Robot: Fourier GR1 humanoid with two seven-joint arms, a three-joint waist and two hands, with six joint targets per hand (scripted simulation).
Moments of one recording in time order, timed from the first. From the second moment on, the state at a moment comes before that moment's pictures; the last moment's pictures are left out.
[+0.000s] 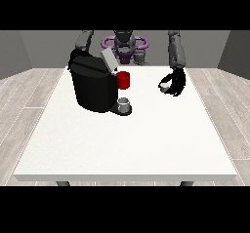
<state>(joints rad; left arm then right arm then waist) -0.55 0.40 0.06 -0.59 -0.58 0.16 -0.31 -0.22 -0.02 -0.04 -1.40 0.00 -0.16 -0.05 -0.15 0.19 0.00</state>
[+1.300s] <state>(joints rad) -0.82 0.42 0.04 -0.69 -0.60 -0.13 -0.28 -0.24 -0.02 -0.06 -1.25 -0.03 -0.14 -0.09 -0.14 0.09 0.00</state>
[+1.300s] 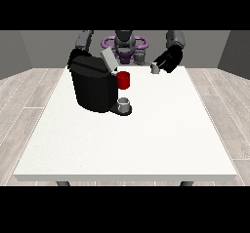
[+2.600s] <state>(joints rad) -1.12 0.47 0.13 -0.65 -0.62 -0.13 -0.12 -0.31 -0.03 0.01 -1.39 -0.01 -0.15 -0.04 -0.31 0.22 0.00</state>
